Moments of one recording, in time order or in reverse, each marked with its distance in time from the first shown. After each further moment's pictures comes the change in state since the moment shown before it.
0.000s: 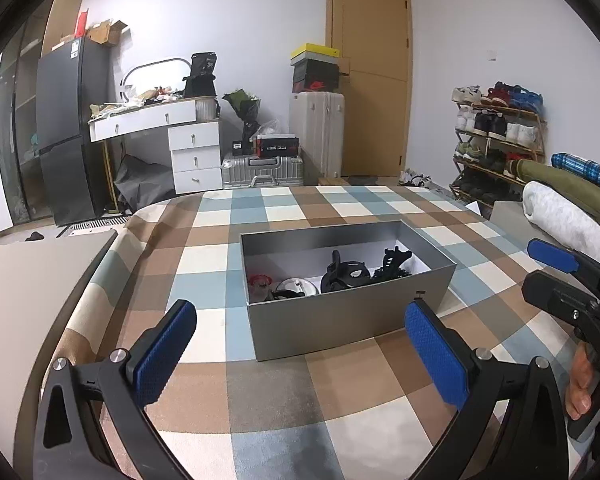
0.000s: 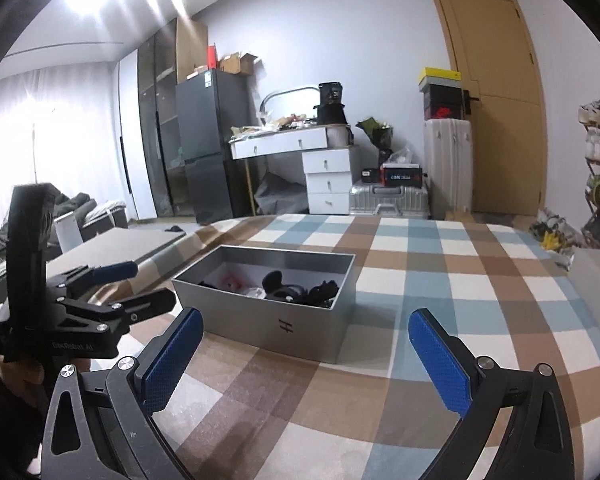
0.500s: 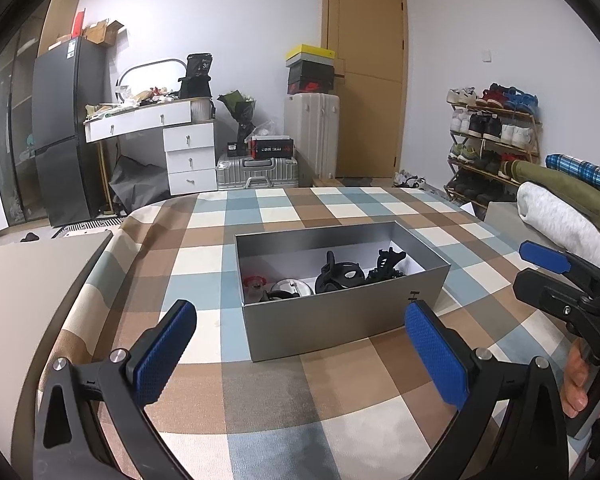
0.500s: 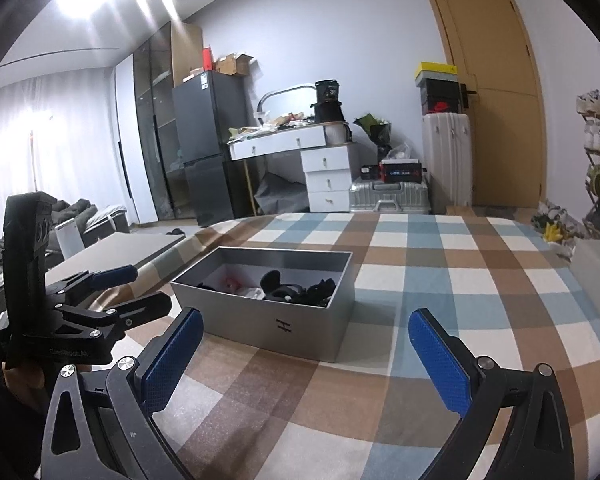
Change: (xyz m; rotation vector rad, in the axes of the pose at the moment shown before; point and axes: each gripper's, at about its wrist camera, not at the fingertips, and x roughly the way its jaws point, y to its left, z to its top) left arm 0.000 0.000 0.001 -0.002 0.001 -0.018; right arm 0.004 -0.005 0.000 0.021 0.014 0.005
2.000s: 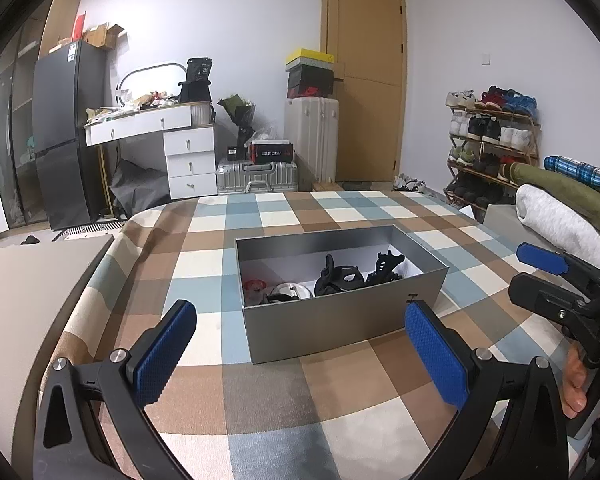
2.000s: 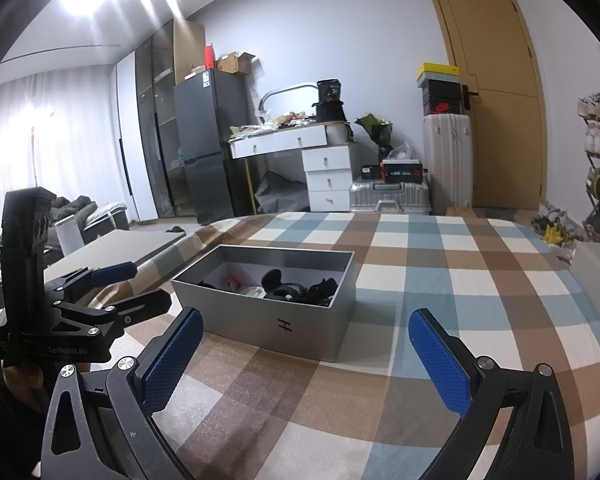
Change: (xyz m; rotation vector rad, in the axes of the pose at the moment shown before) left arm -0.001 0.000 -0.001 0.001 -0.018 -0.001; right arm 0.000 0.001 0.000 -0.007 0.003 -0.002
